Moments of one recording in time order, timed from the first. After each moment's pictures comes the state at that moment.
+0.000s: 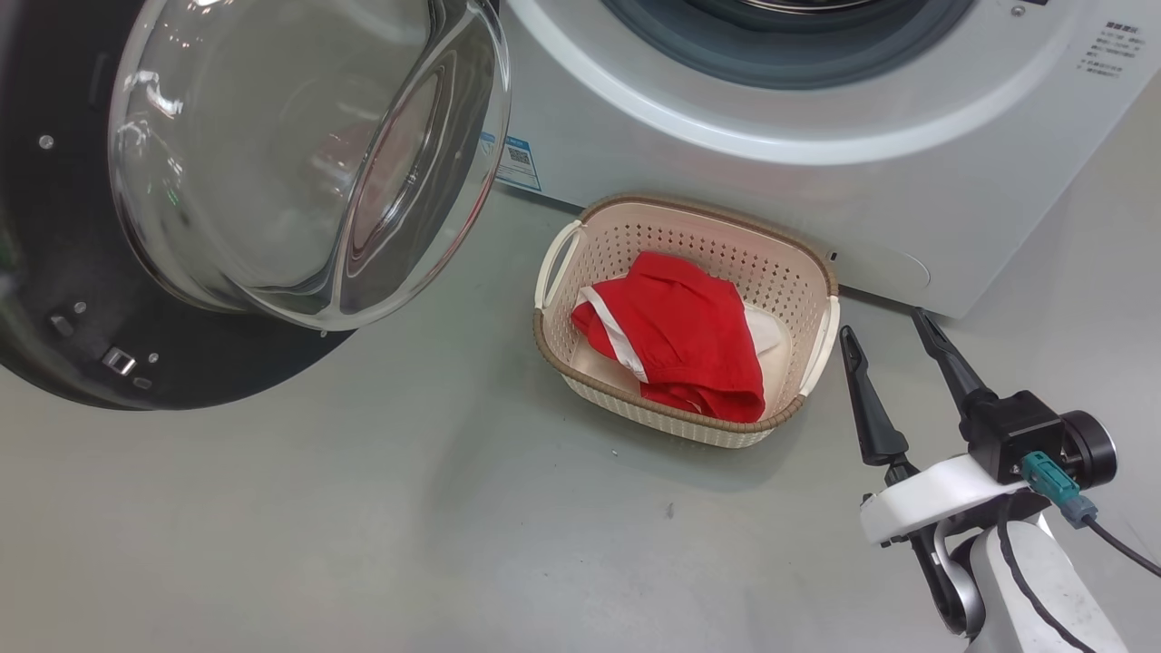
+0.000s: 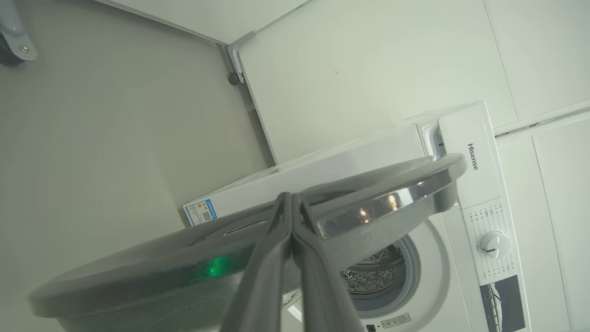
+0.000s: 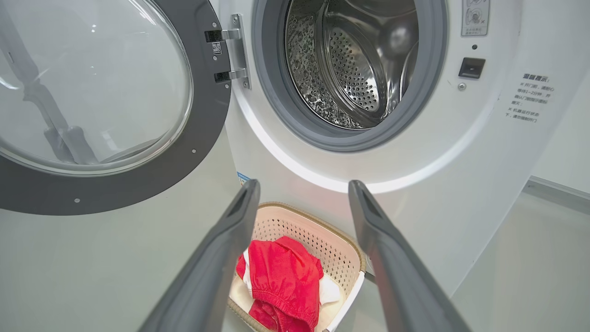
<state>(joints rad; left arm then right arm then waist) -0.50 0.45 0.23 0.38 -1.66 0.00 0.53 -0.14 -0.11 0.18 0.19 0.17 0.05 -0.24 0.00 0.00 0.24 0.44</state>
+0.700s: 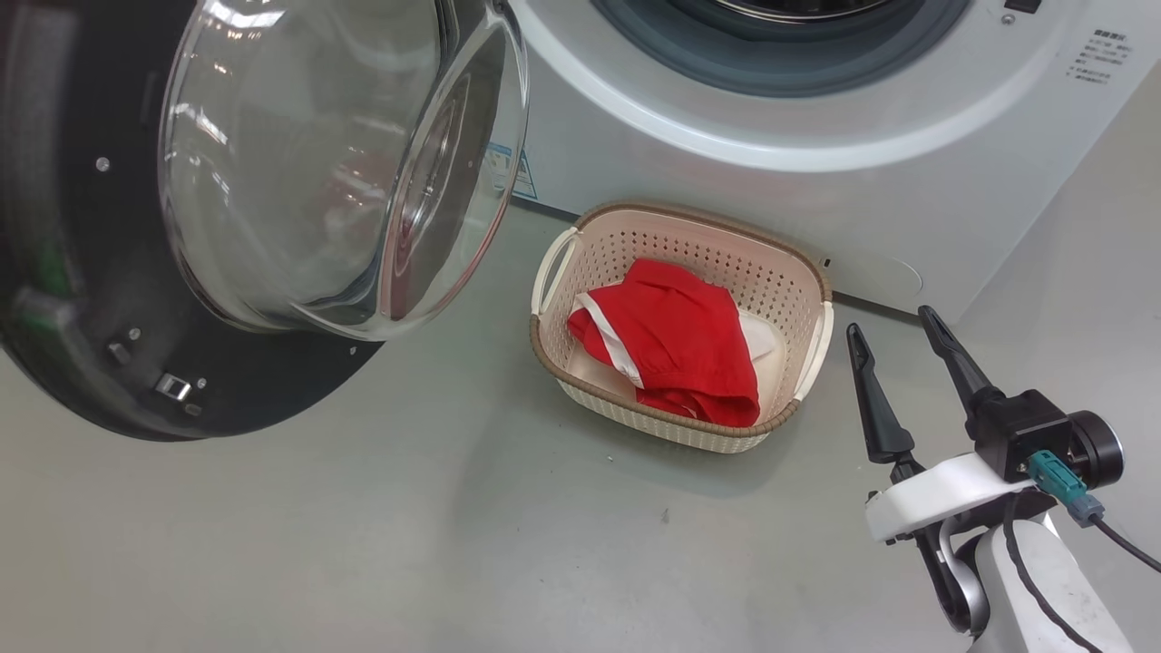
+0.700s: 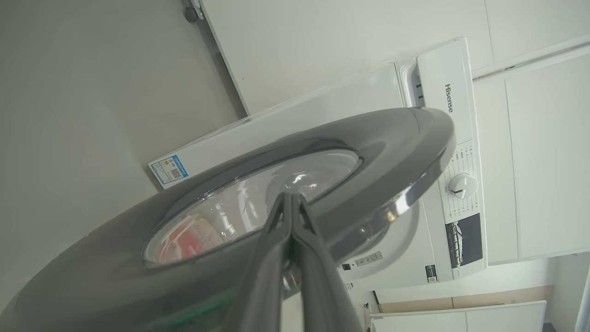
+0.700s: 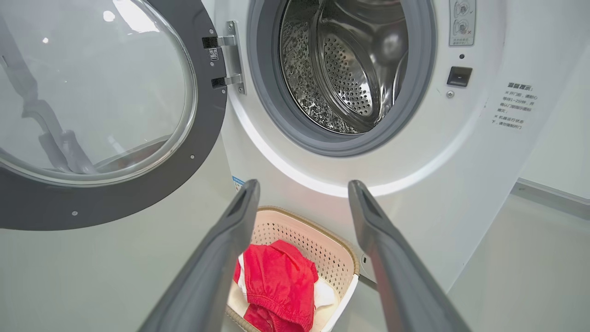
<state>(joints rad) -0.50 0.46 0.19 0.38 -1.73 -0.07 0.69 -0.14 -0.11 0.17 0.19 0.17 0.05 -0.24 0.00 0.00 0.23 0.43</state>
